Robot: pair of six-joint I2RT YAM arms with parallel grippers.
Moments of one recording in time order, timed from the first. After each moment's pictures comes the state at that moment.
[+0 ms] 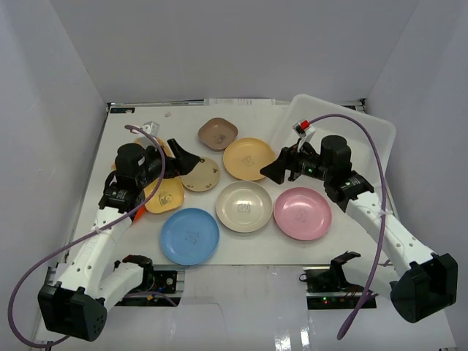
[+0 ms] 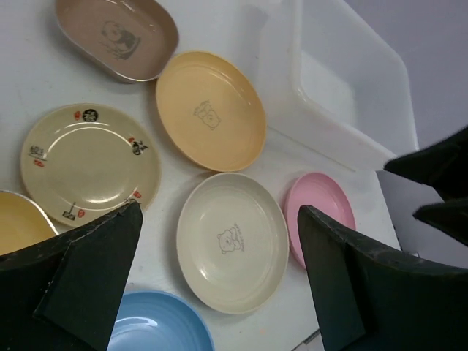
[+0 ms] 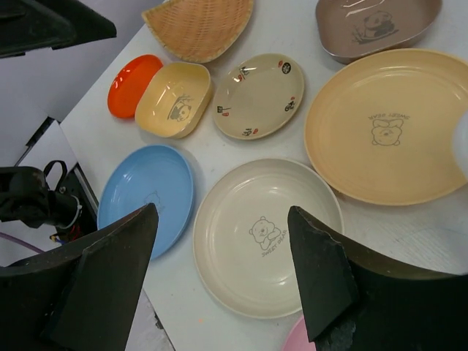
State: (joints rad) left arm -0.22 0.93 0.82 -0.17 0.37 -0.53; right arm 0.41 1.07 0.86 -0.09 -0.59 0.29
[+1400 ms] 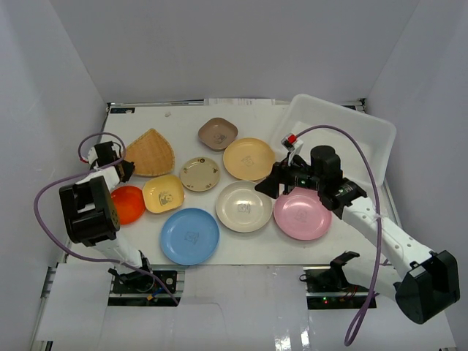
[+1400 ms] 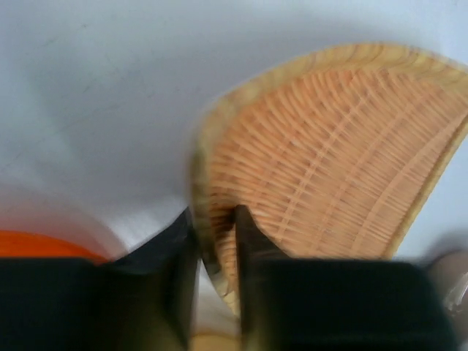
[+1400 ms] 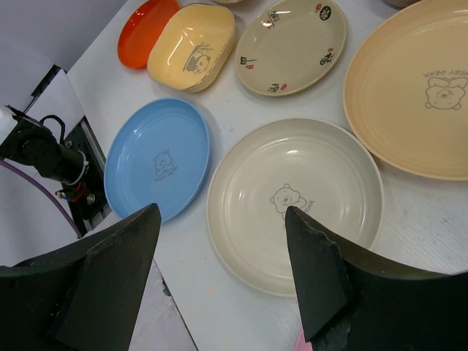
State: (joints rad) left arm 0.30 1.67 0.91 -0.08 -0.07 -0.82; right arm 0.52 1.05 0.77 -0.11 -0.60 0.25
